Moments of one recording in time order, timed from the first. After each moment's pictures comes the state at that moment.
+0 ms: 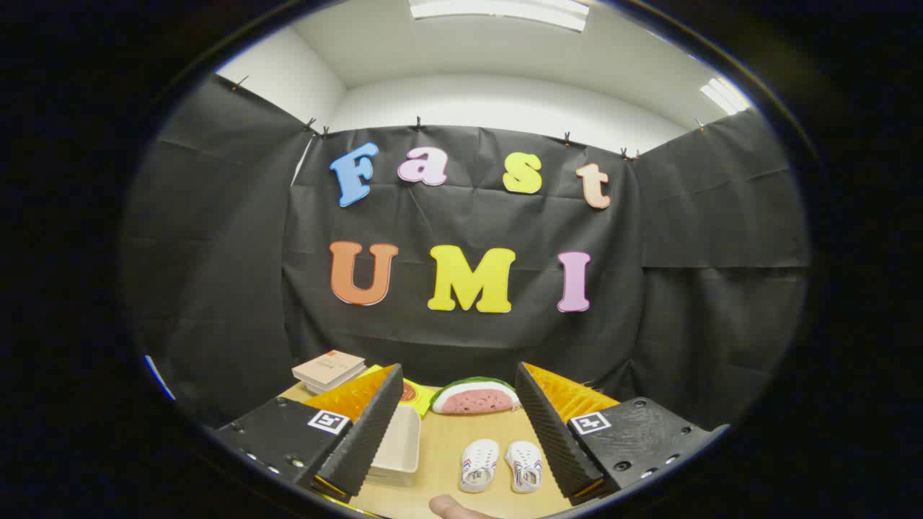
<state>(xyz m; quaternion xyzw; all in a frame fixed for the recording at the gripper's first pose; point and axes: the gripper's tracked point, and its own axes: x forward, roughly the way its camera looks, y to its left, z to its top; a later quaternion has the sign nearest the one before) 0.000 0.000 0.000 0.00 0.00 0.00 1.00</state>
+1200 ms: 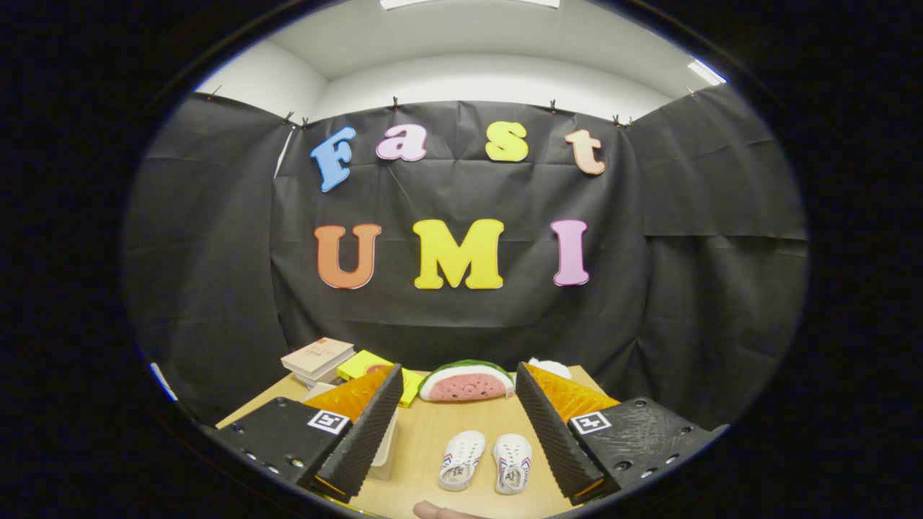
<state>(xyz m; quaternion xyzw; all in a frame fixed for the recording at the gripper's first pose) 0.058 -0.069 -0.032 0.03 0.05 0.03 1.00</state>
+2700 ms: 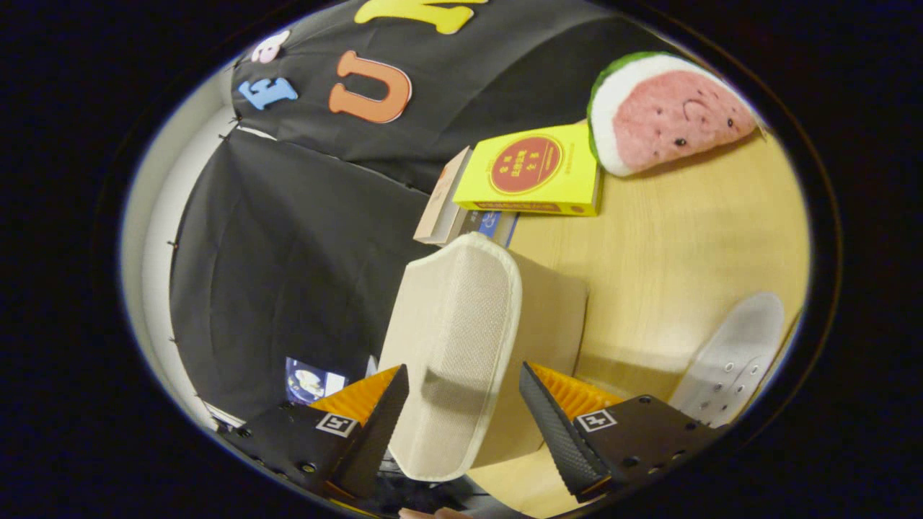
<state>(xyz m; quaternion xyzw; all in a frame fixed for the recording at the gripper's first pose) 0.243 0.105 -0.290 0.30 0.51 0.45 0.67</state>
